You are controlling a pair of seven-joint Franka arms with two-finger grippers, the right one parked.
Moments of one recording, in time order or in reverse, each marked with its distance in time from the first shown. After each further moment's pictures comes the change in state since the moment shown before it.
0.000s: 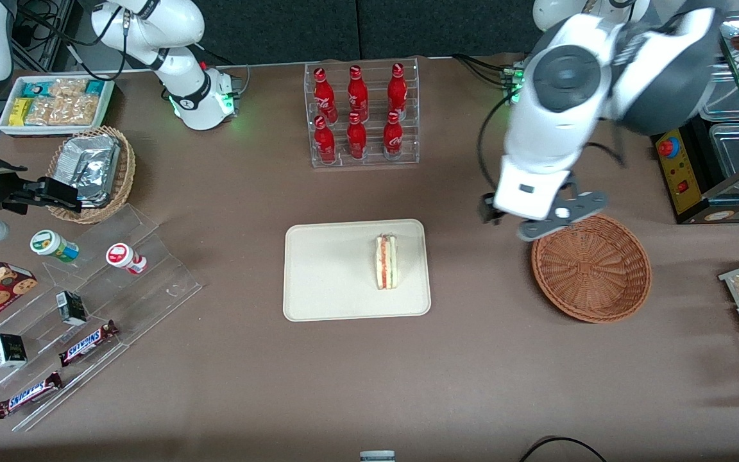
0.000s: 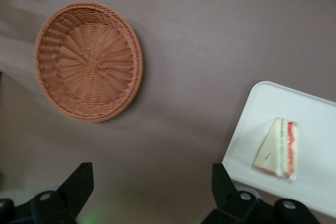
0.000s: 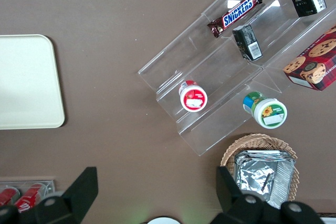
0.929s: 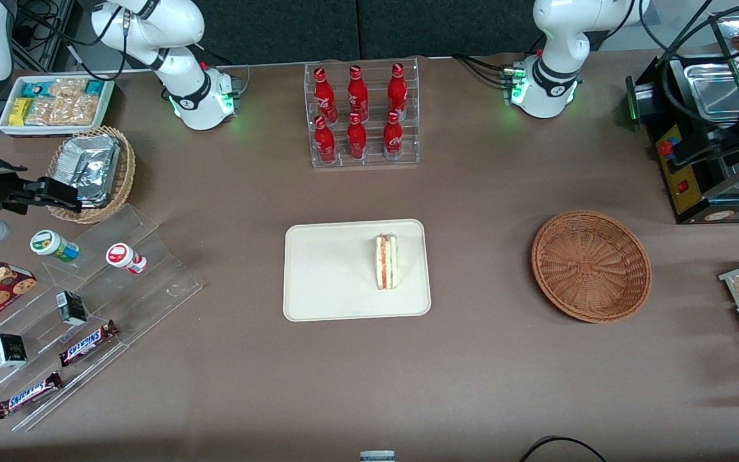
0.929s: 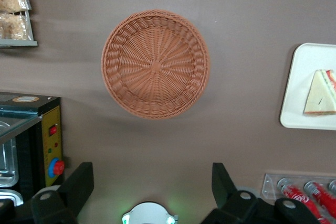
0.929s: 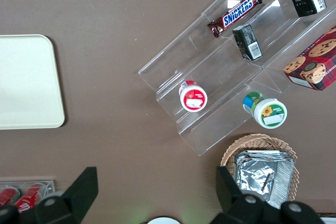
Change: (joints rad) arm 0.010 -0.275 0.563 -0.102 -0.256 -0.121 0.806
